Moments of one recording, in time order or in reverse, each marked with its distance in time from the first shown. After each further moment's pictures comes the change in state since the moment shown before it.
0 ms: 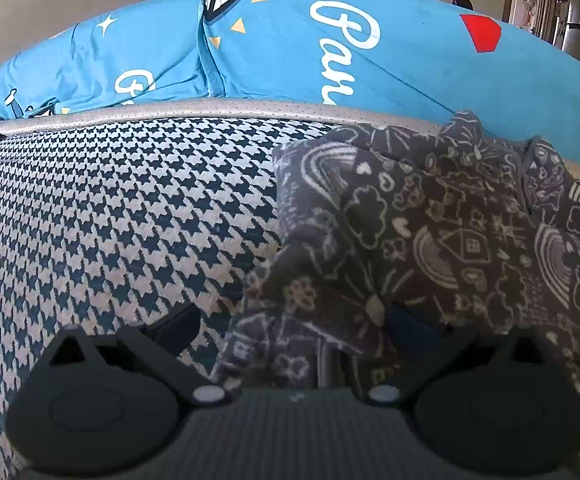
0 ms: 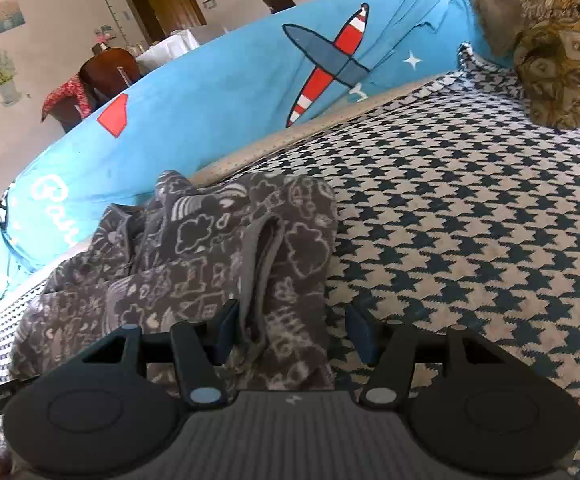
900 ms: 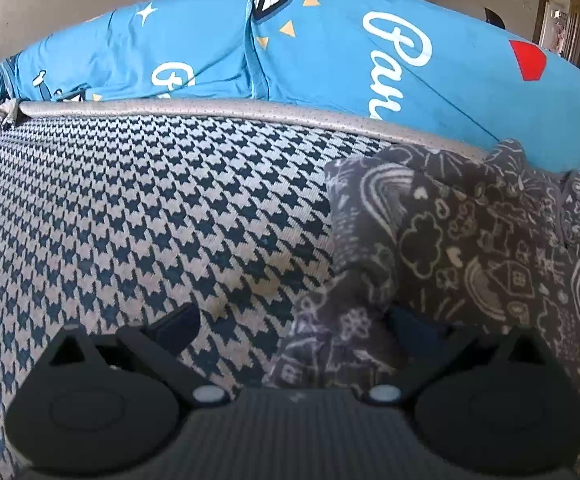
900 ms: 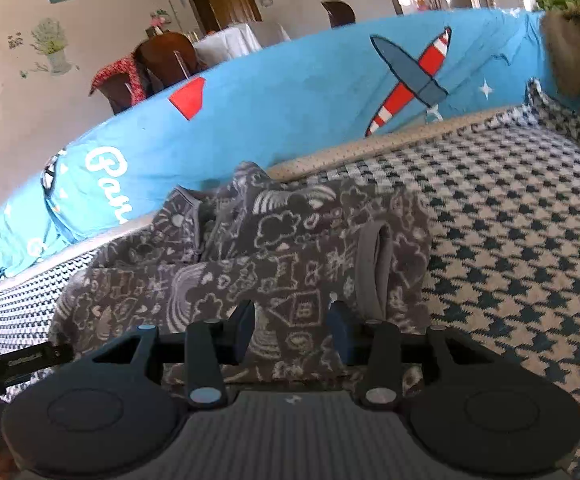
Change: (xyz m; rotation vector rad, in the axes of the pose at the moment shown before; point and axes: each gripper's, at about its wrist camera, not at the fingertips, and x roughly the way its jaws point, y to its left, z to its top) left arm 0.005 0.024 0.009 -0.079 -0.029 0.053; right arm -0.012 0.051 -0.004 -0.156 -0.057 0.068
